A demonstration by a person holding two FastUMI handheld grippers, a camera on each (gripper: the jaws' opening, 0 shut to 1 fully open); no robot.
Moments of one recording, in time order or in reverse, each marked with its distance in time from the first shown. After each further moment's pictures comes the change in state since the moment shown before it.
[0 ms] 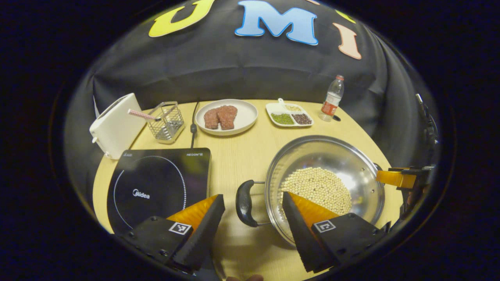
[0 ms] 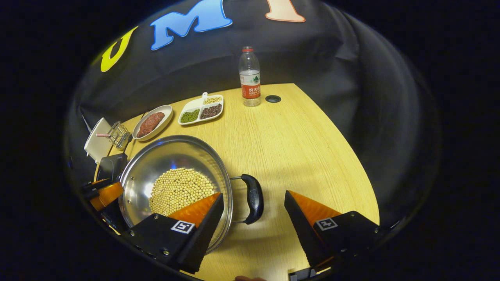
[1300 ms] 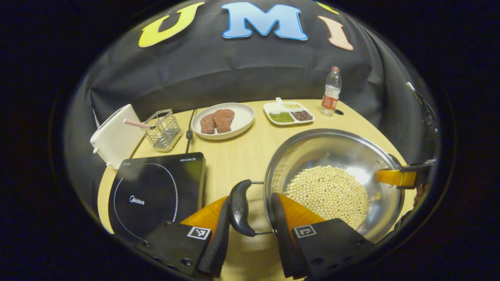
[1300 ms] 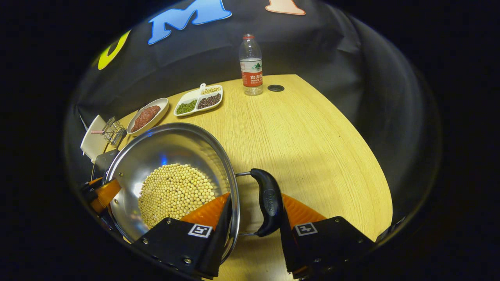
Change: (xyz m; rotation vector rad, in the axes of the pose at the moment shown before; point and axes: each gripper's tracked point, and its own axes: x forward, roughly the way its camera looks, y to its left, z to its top) left arm 0.011 -0.011 -0.003 0.098 -0.077 0.048; right arm 0.026 0.010 -0.014 0.003 0.011 -0.006
